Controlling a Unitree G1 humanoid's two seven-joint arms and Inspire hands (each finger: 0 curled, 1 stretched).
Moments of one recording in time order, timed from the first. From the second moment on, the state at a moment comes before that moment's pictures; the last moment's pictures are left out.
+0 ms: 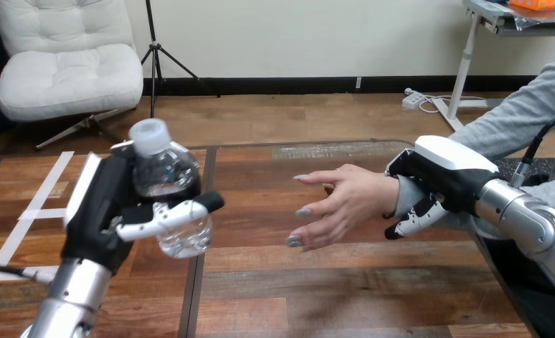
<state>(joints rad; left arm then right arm) -0.04 0.25 0.11 0.19 -0.15 -0.46 -0.31 -0.73 -0.60 0.37 1.06 -0.54 -0.57 0.12</state>
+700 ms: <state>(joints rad) -0.16 0.20 0.05 0.22 -0.15 -0.42 -0.36 -0.73 -0.60 0.37 1.04 -0.52 -0.57 0.13</state>
